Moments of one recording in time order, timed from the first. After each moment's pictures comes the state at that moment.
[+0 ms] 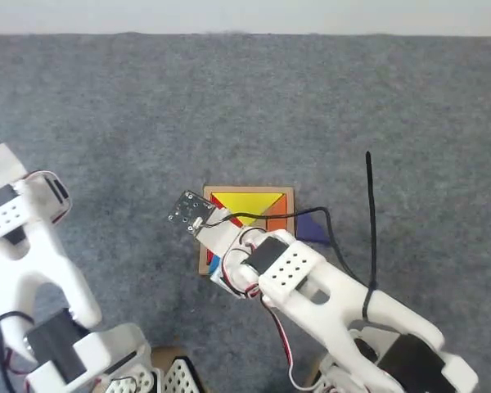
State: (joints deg) left arm -42.3 -8.6 32.7 53.1 3.6; right arm -52.7 -18.3 48.4 47.1 9.7
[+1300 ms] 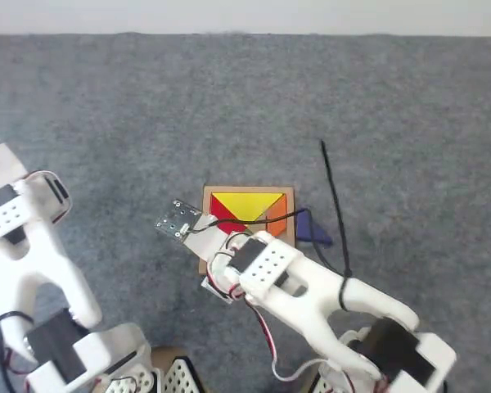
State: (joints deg) left arm -42.3 -8.6 32.7 53.1 3.6; right arm -55.6 -7.6 43.3 45.8 7.6
